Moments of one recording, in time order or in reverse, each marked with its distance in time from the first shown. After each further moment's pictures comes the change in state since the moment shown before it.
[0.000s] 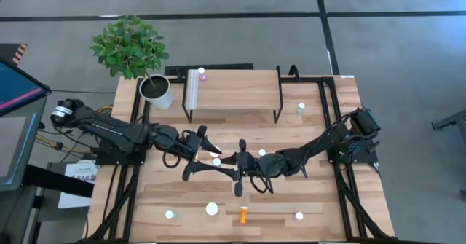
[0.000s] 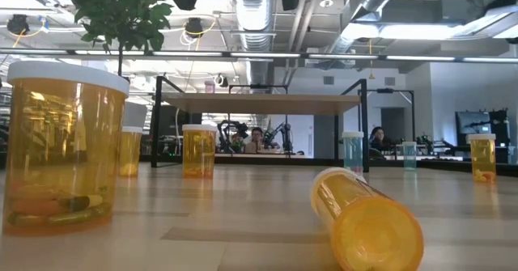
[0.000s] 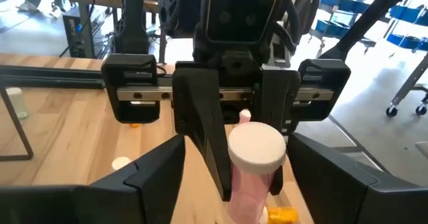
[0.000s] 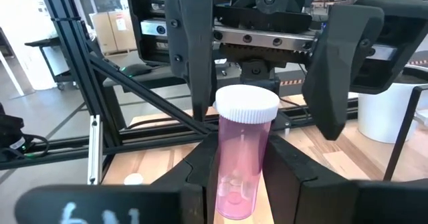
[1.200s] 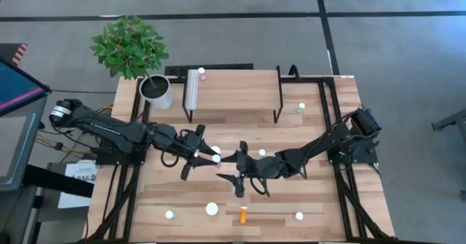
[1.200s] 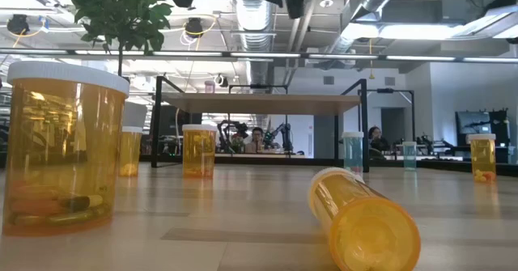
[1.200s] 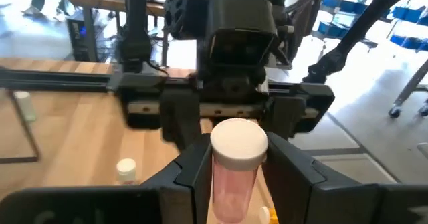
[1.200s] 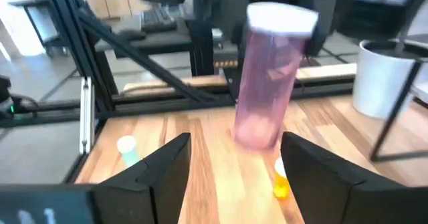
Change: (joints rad) left arm 0.006 -0.037 0.000 -0.030 -0.014 0.011; right arm 0.008 -0.021 0.000 -0.151 0.002 0.011
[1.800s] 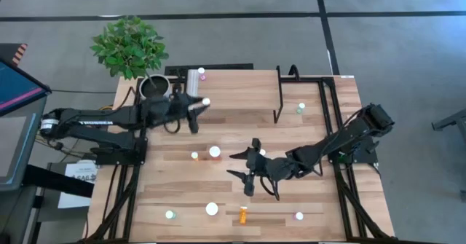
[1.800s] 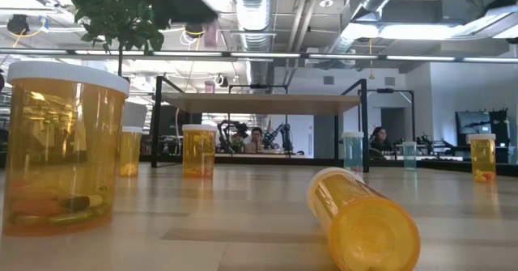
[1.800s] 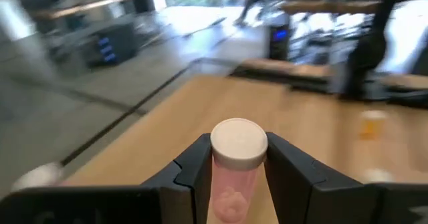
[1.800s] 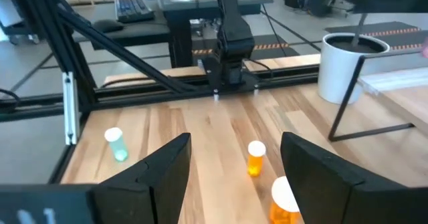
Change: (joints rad) left arm 0.392 -0.142 0.000 -0.185 -0.363 0.171; right arm 0.058 -0.136 0.000 -0.232 0.135 0.051
